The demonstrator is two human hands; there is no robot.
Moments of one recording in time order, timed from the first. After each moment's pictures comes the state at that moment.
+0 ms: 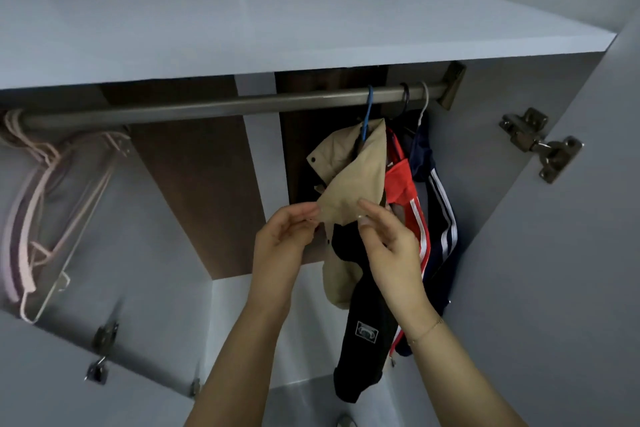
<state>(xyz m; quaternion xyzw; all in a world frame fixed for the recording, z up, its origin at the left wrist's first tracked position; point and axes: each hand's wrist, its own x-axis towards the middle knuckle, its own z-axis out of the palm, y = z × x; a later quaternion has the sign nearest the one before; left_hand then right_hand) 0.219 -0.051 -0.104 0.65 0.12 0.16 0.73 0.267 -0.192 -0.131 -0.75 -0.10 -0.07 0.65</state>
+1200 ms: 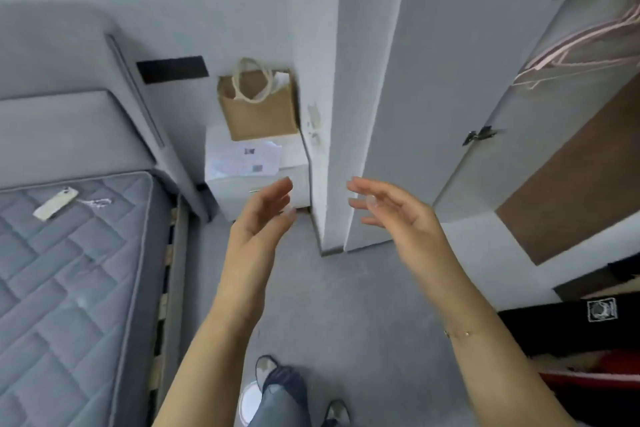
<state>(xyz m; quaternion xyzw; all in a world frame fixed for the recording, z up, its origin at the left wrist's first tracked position) -0.318 -0.346 -0.138 0.40 0.54 0.59 0.45 -0.130 -0.298 -0.126 -0.42 -0.60 0.54 0.41</state>
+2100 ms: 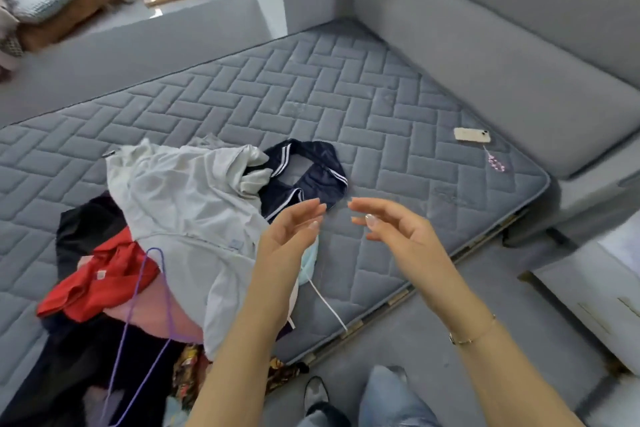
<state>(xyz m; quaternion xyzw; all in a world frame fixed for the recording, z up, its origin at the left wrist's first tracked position) -0.670 -0.824 -0.179 -0.08 0.65 0.75 0.09 -0.664 -0.653 -0.179 -0.04 -0.74 0.67 -0.04</state>
